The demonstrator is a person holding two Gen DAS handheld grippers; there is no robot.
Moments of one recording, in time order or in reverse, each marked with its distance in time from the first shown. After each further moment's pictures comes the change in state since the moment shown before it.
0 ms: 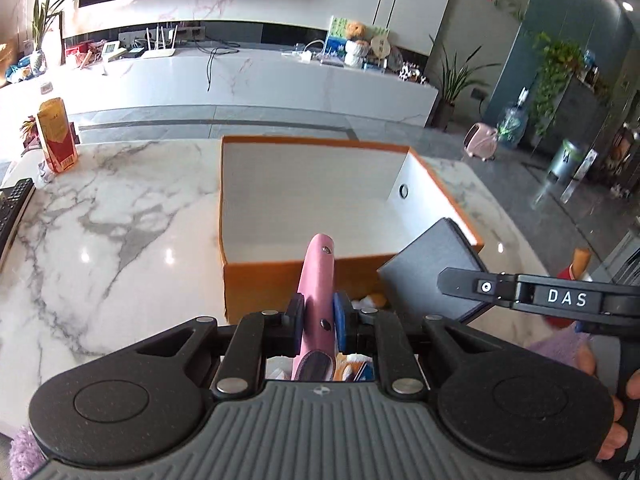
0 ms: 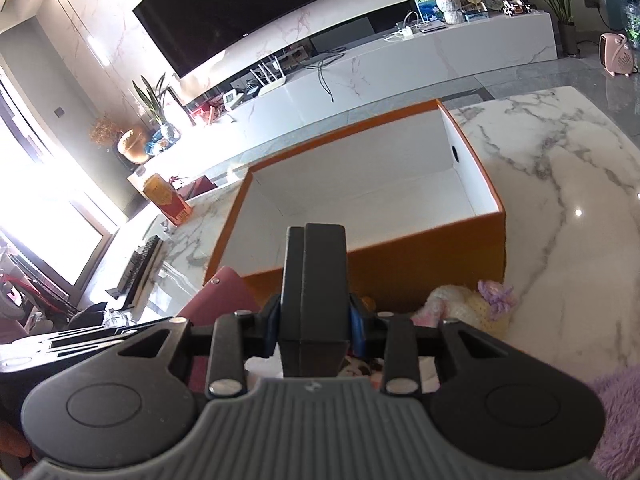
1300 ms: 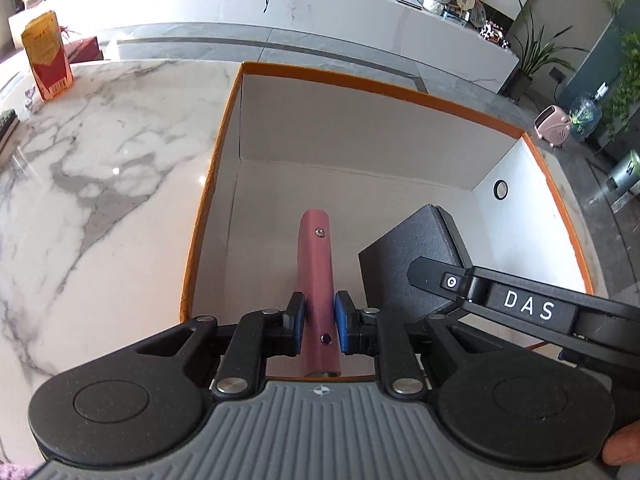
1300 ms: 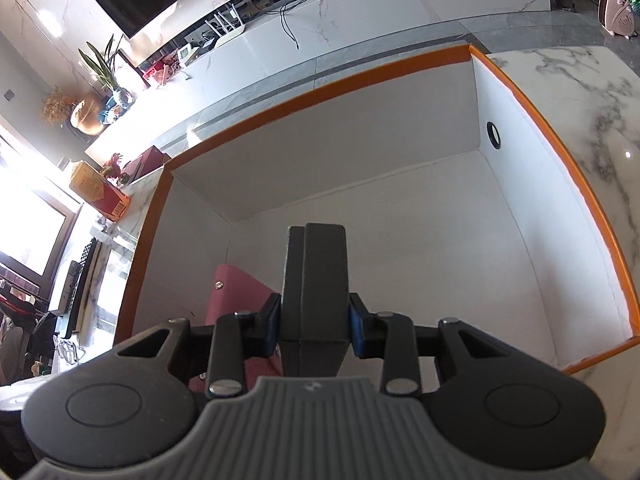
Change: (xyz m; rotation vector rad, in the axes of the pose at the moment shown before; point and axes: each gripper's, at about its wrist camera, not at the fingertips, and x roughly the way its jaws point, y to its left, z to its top) left arm 0.158 0.029 0.042 -0.154 0.220 0.153; right arm 0.160 -0.018 0.060 0.063 0.181 -0.112
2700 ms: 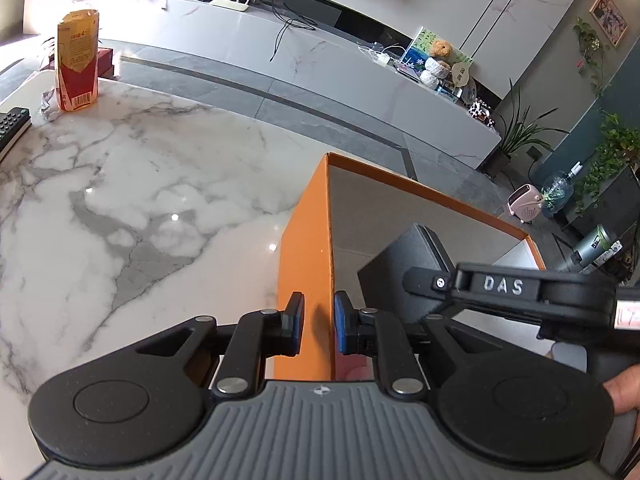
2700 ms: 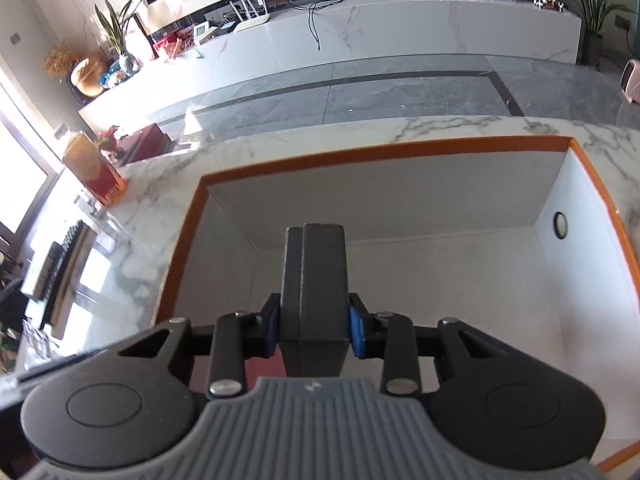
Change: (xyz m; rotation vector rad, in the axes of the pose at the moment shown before) left arm -0.014 0.088 0.023 -0.146 -0.176 -0.160; right arm 0.037 0.071 0.043 -0.150 -0.002 -0.071
